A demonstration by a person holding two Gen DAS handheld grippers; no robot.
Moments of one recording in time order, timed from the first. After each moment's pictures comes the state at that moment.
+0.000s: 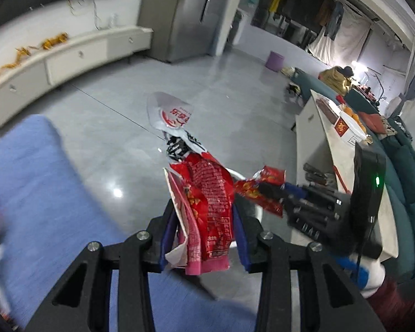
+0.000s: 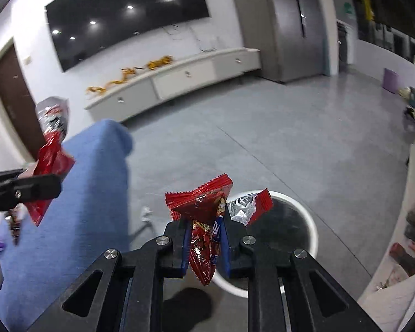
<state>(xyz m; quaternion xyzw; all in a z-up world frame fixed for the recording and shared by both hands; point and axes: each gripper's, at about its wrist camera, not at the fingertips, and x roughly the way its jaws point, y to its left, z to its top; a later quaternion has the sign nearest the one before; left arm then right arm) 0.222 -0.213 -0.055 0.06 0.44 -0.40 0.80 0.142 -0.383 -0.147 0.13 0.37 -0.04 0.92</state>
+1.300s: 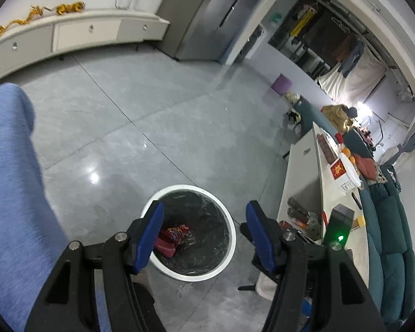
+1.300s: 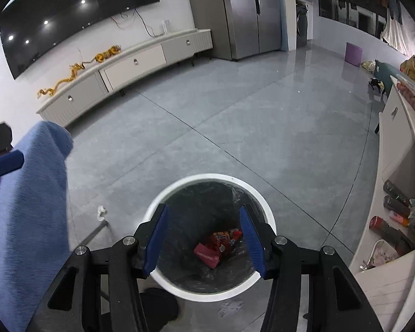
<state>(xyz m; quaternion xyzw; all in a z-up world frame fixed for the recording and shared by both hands) 0.243 -0.253 -0.069 -0.06 0.46 -0.38 0.80 0.157 -0.439 -0.178 0.15 0.40 -0.13 0.89</state>
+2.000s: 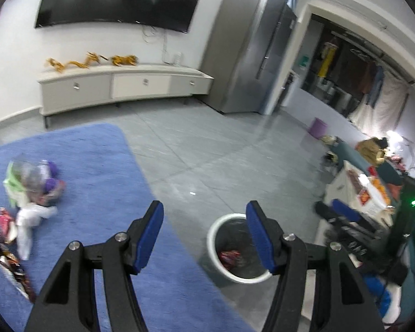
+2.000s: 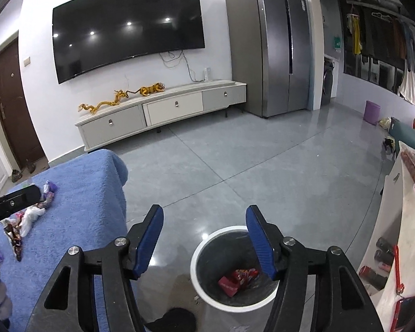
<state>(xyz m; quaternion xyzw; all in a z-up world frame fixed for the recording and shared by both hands) 0.175 -0.113 -0.016 -0.05 0.34 -0.25 0.91 0.124 -0.359 -0.067 0.07 0.29 -0.09 0.95</state>
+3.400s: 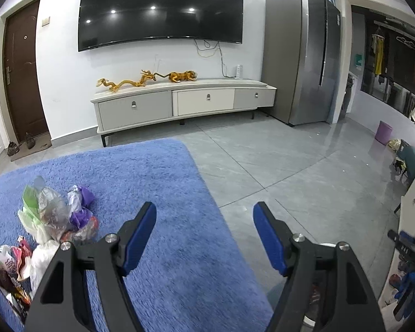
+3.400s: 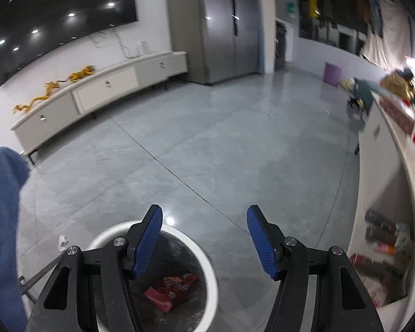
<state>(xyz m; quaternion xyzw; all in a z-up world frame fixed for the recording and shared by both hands) 0.259 -0.129 -0.074 0.01 0.30 -0.09 0.95 0.187 -0.526 -0.197 0.11 0.35 -0.19 0.91</state>
